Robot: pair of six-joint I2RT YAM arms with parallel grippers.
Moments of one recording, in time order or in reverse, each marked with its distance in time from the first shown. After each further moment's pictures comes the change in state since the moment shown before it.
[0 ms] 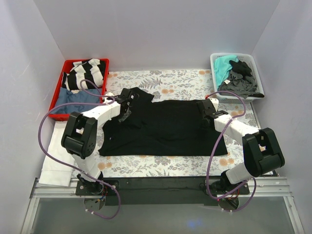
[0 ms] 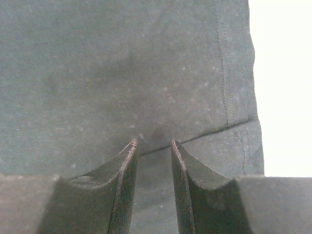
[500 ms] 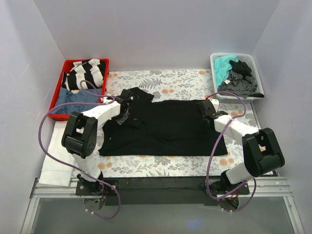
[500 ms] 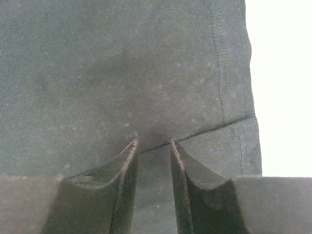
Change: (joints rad) left arm 0.006 0.032 0.010 -0.091 0.012 -0.043; right arm 0.000 -0.003 -0.017 0.001 0.013 0.002
